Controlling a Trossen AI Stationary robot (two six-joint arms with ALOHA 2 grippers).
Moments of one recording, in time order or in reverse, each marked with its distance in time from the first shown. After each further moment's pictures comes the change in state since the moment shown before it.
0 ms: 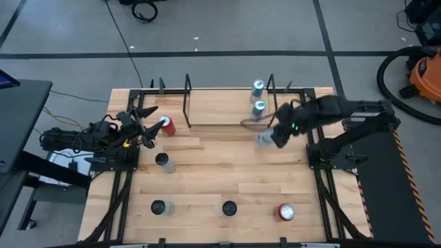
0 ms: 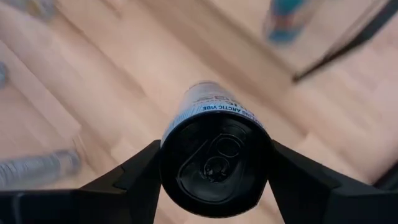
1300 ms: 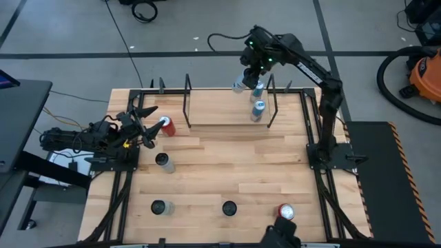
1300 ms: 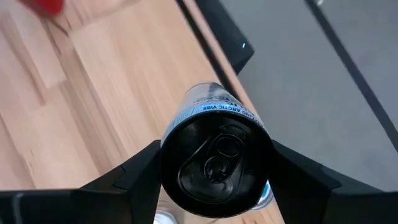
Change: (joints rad) left arm 0.000 0.000 0.000 -0.001 0.000 0.026; right arm -0.707 0.730 0.868 -0.082 -0.256 -1.042
